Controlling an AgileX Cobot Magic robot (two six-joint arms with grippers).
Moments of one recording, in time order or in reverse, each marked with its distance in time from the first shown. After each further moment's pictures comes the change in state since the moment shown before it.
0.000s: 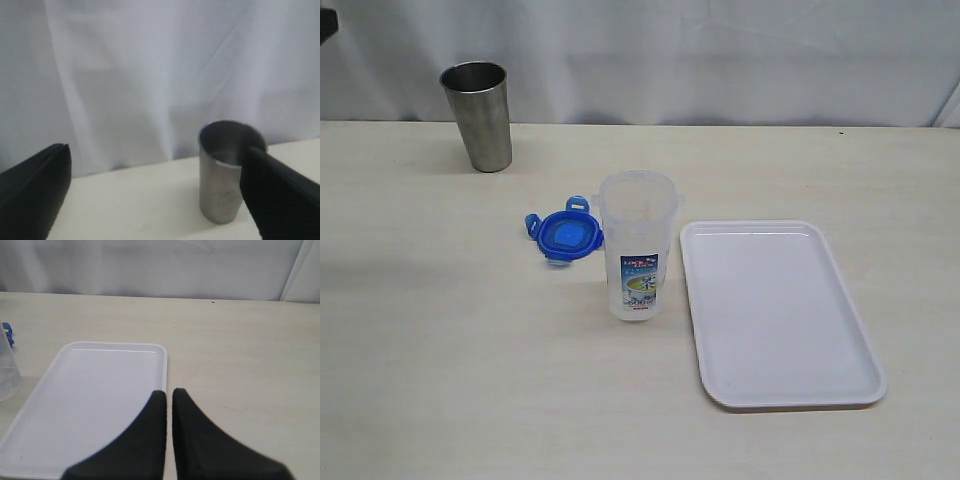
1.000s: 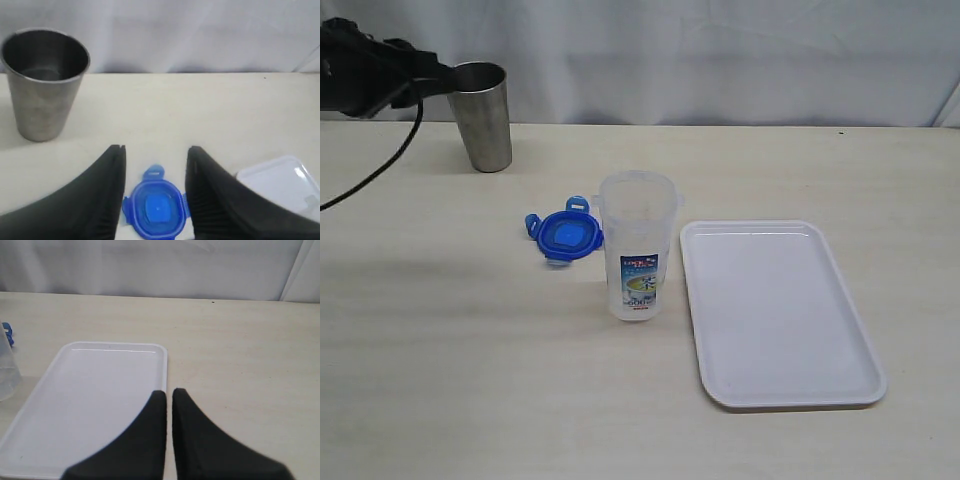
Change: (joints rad) left arm -0.238 0.012 0.013 0.569 -0.100 -0.902; right arm 0.000 0.000 0.000 0.000 0.000 0.000
